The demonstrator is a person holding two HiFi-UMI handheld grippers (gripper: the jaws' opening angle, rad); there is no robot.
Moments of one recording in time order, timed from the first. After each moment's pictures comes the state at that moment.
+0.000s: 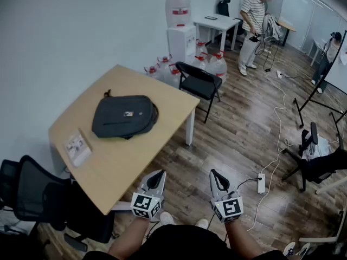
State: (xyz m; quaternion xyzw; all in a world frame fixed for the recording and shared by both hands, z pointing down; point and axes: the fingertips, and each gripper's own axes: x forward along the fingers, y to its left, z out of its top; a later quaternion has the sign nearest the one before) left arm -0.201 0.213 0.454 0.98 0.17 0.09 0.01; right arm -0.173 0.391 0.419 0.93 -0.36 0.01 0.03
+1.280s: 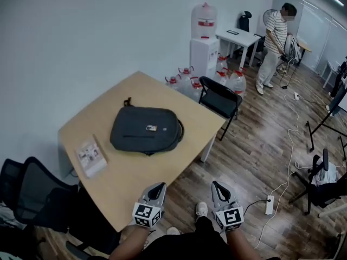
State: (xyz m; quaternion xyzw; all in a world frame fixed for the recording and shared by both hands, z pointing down) left arm -0.180 0.077 0.483 0.98 0.12 0.12 0.03; right arm -0.127 0.265 0.426 0.92 -0.39 0.04 0.04
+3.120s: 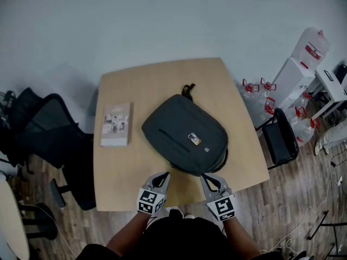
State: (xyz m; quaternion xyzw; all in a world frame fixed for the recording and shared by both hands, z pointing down) left arm -0.067 -0.067 0.556 0.97 -0.16 0.18 0.10; right arm 0.030 0.017 0.490 0.66 -0.73 0.07 0.13
